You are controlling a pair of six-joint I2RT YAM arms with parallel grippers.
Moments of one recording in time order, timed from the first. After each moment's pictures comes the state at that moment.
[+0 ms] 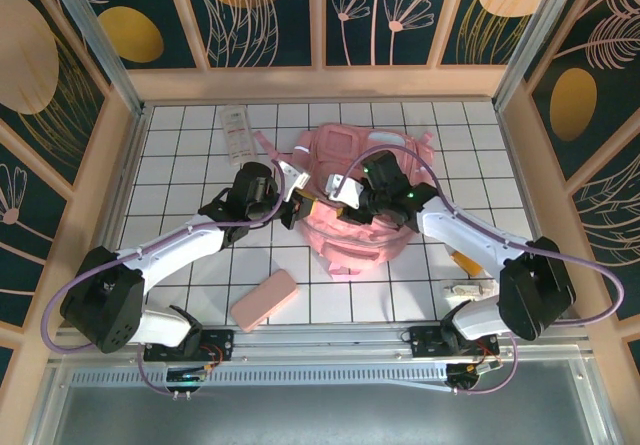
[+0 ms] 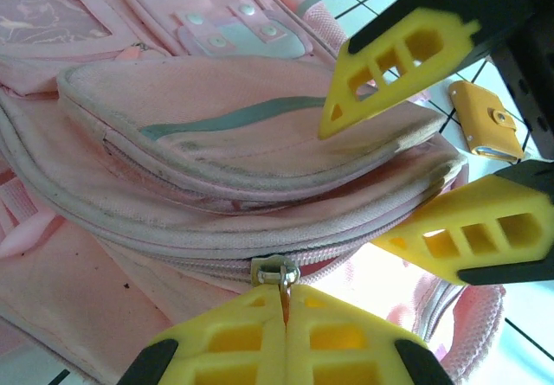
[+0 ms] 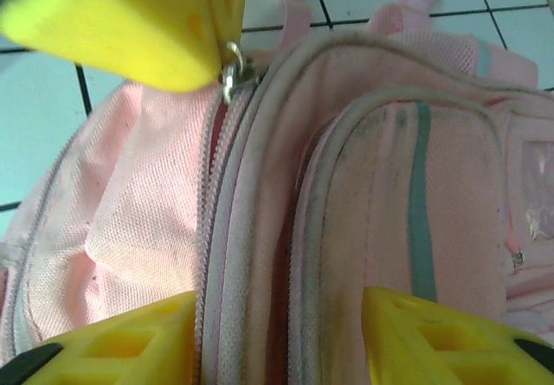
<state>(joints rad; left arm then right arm) -0.62 1.38 0.80 0.03 0.41 -0.13 0.65 1.39 0.98 -0.38 -0.23 -0.71</state>
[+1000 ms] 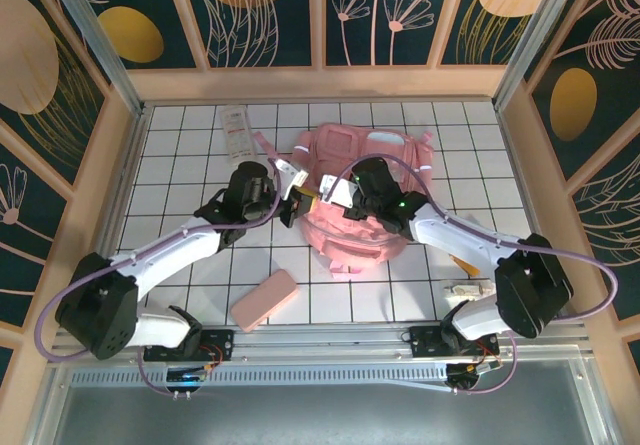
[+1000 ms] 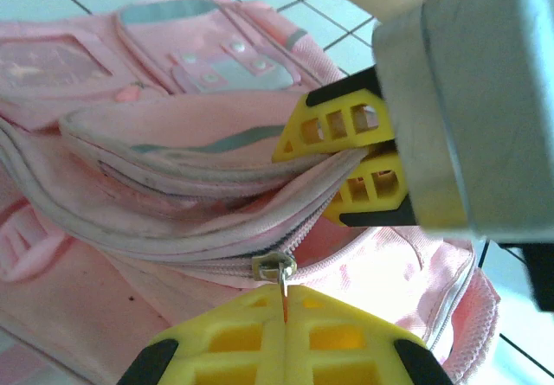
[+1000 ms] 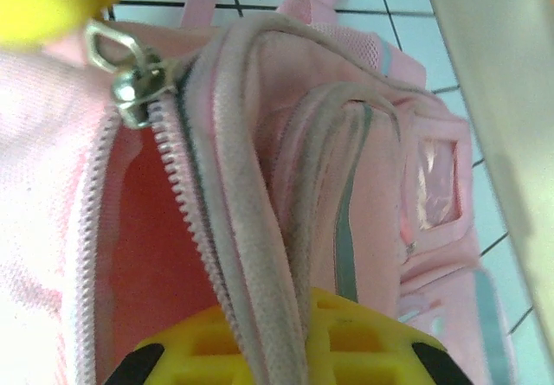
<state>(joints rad) -0.62 1.32 0.79 0.06 0.40 -0.12 0.72 1.40 0.92 -0.19 0.04 -0.80</state>
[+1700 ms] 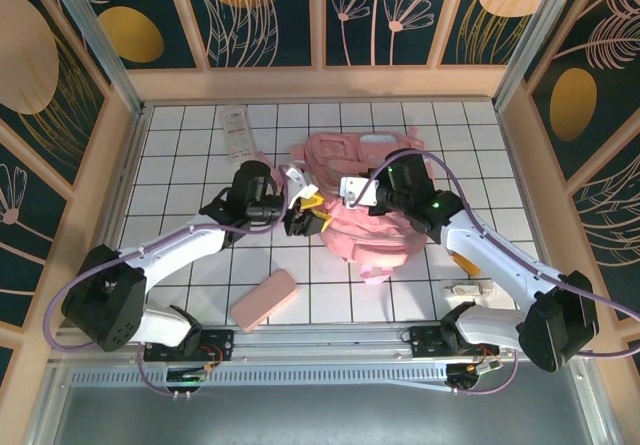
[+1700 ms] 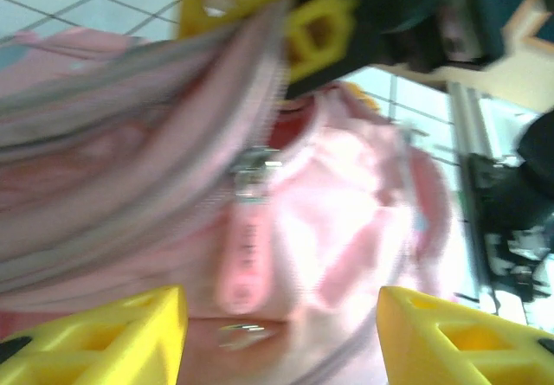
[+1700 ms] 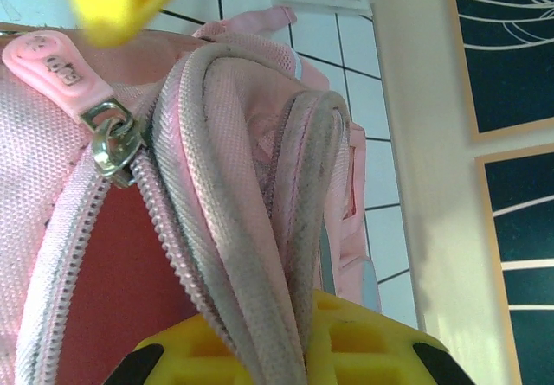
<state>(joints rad) -0.62 1.39 0.79 0.13 0.73 0.05 0.61 1.20 0.92 -0.31 -0.11 -1.08</state>
